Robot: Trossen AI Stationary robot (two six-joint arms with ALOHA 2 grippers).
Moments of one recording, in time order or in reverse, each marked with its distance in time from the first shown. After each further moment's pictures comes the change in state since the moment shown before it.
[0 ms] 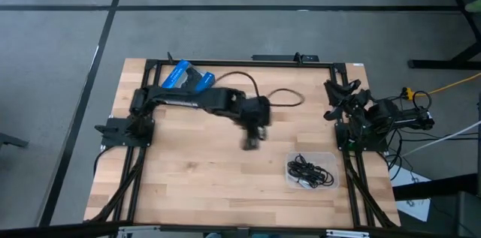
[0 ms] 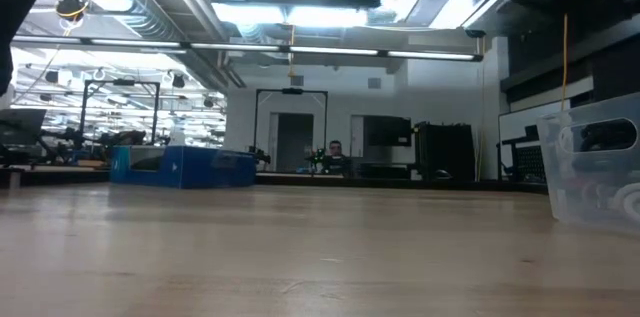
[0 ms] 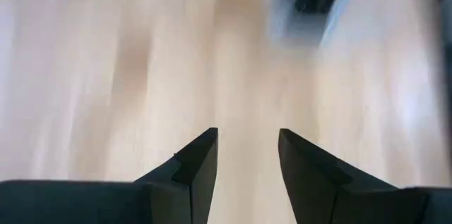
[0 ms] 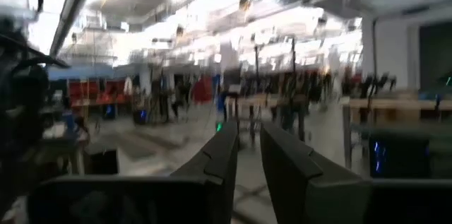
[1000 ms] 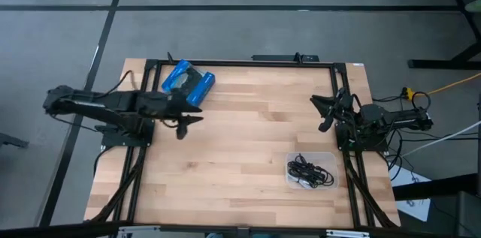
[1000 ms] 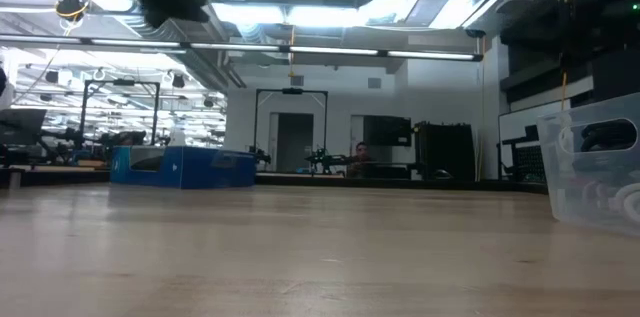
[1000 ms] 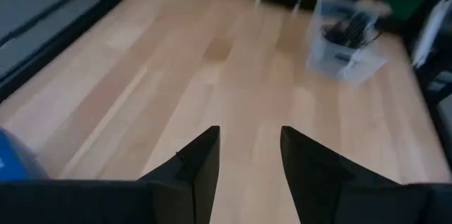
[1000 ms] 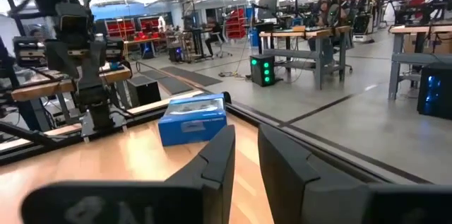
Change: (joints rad) left arm -0.015 -1.201 -1.299 0.535 -0.225 -0.237; right arm 0.000 -0.035 -0.010 -0.452 -0.112 0.371
